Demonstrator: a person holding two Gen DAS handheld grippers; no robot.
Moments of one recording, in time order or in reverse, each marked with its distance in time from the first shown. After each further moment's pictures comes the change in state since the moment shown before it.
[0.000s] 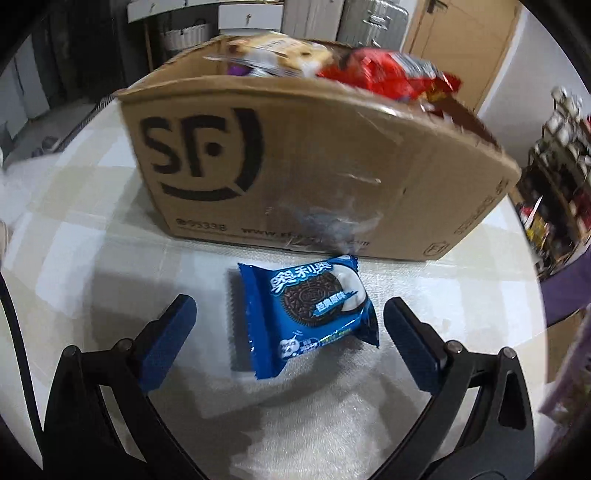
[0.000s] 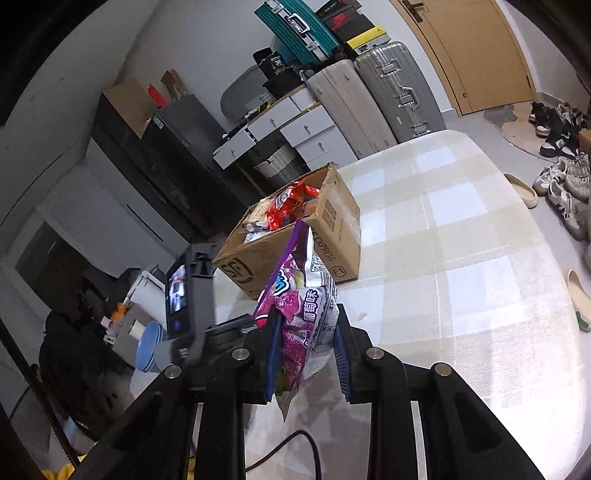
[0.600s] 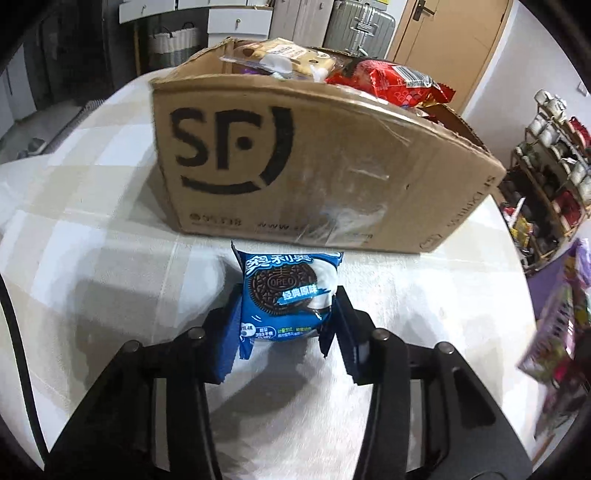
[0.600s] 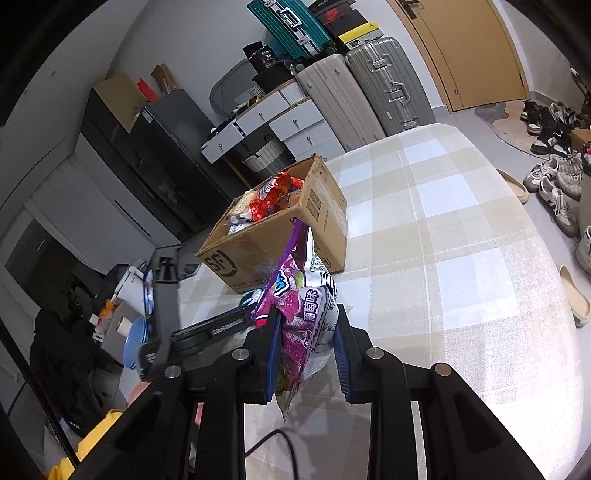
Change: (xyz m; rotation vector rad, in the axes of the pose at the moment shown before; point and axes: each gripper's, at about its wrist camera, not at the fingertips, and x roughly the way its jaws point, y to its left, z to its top) left arm -0.002 0.007 0.003 -0.014 -0.014 -0.123; right arm 0.012 -0.007 -0.004 0.011 0.022 -0.049
